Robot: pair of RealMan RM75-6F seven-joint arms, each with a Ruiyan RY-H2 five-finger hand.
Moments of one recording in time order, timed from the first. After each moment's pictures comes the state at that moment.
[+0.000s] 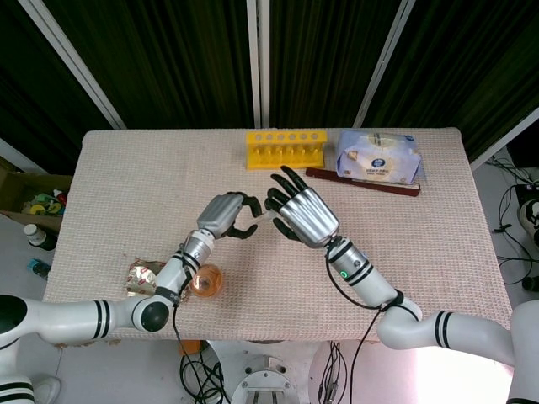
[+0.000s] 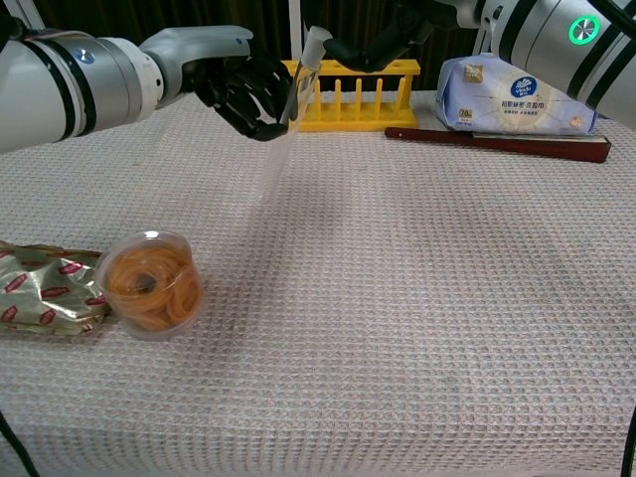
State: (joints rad) left arm -0.94 -1.54 -0.31 -1.64 0.77 0.89 0.20; right arm 0.85 -1.52 0.26 -1.58 -1.43 1.10 -0.36
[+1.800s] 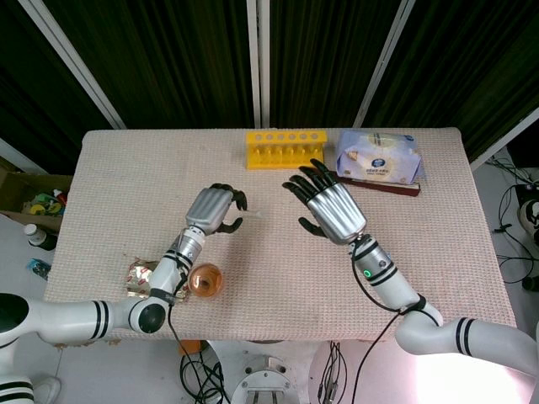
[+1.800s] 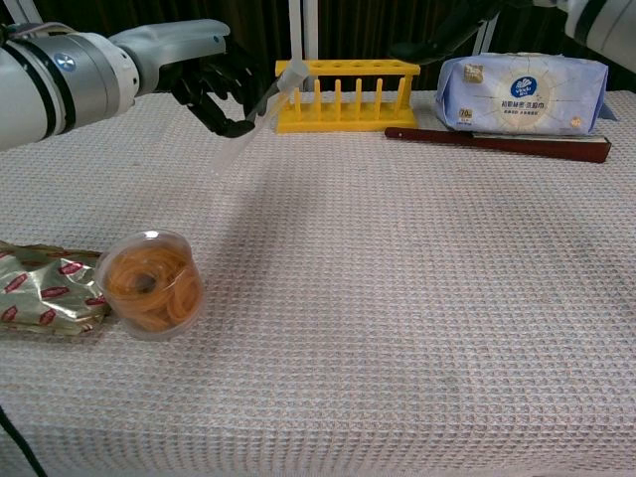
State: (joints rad) left arm -0.95 -1.53 -0.24 -1.62 0.77 1.03 0.38; right arm 0.77 -1.41 0.23 -1.63 -1.43 1.20 -0.31
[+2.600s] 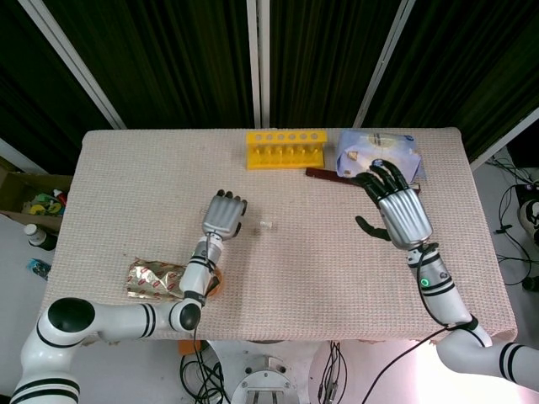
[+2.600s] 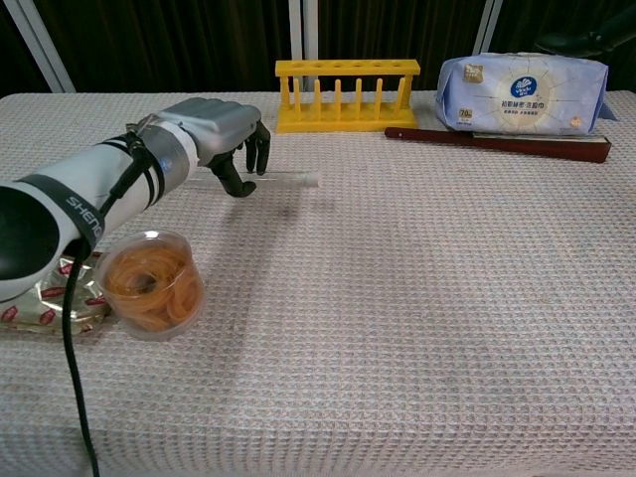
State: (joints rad) left arm -1.02 -1.85 -0.22 -1.27 0.64 1.06 0.75; right arm 0.58 -1.31 0.18 -1.57 -1.48 1.34 -0.08
